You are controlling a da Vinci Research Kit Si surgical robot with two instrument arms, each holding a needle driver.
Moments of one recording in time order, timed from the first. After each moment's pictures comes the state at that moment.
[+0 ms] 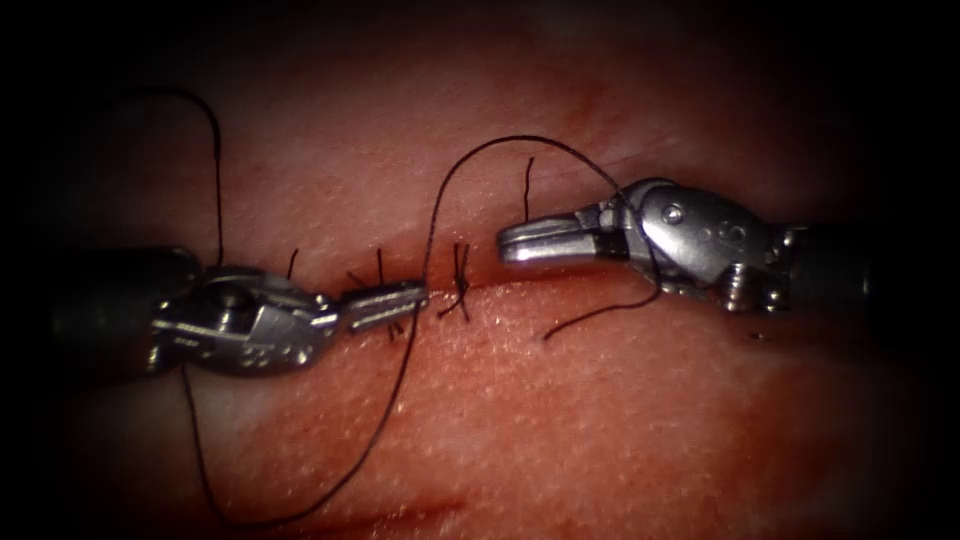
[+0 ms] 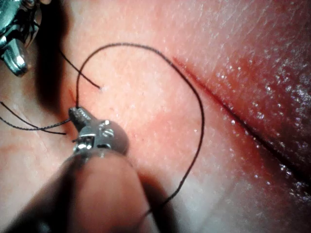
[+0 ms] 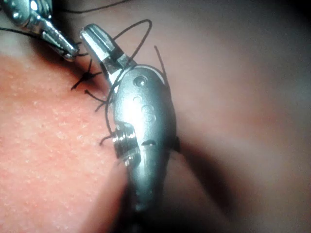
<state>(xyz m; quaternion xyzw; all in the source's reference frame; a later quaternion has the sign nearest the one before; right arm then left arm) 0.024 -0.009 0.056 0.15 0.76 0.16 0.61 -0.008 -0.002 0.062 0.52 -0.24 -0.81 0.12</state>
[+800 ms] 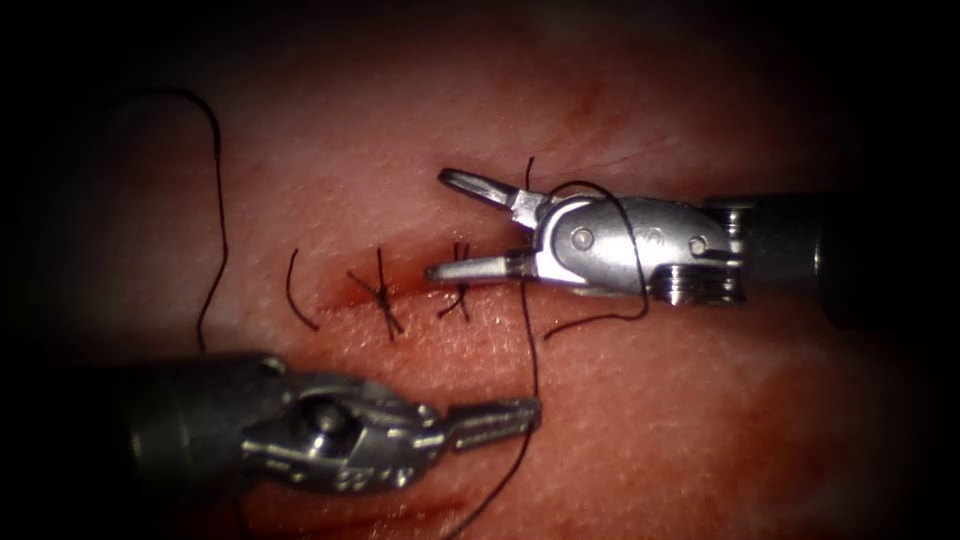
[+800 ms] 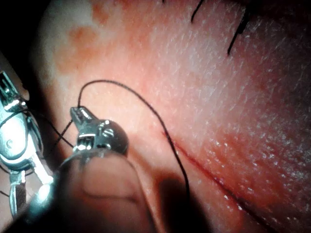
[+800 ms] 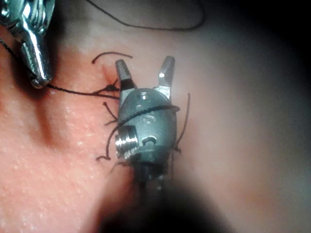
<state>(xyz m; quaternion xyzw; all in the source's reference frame) 0.029 -0.011 0.056 -0.08 0.61 0.19 0.77 -0.014 -0.007 0.054 0.56 -0.22 -0.78 0.17</state>
